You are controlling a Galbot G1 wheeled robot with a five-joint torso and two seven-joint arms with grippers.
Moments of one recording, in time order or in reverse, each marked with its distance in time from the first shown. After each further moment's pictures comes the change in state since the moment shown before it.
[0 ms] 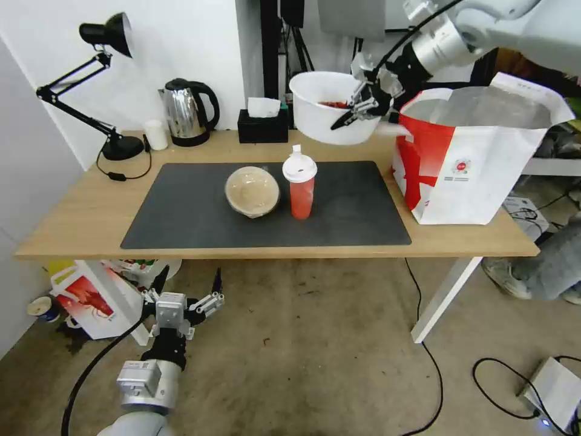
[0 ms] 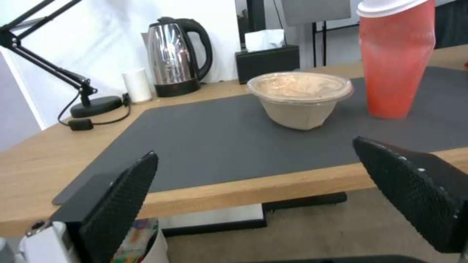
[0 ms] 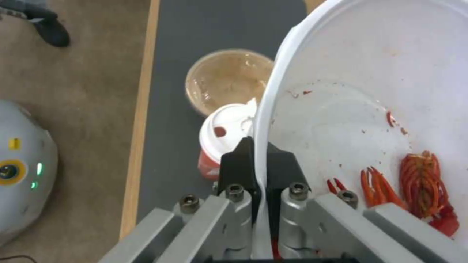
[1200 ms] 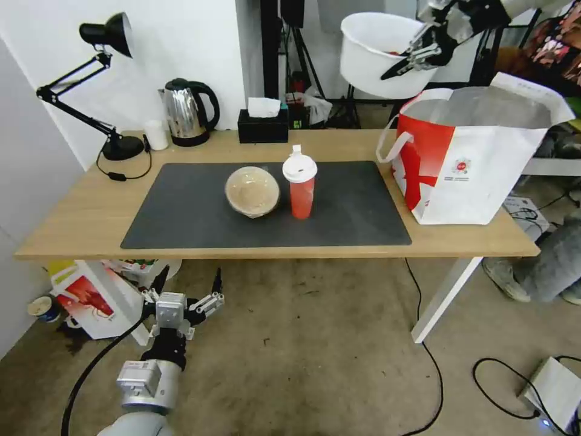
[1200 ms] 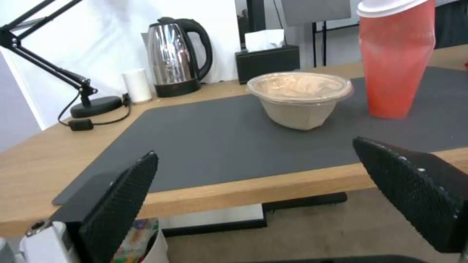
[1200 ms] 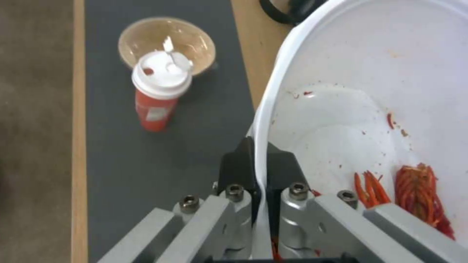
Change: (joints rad) left arm 0.000 0.000 0.000 0.000 0.000 0.000 0.000; right arm 0.098 0.153 -0.030 -0.078 -0.070 0.033 -0.025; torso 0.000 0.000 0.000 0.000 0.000
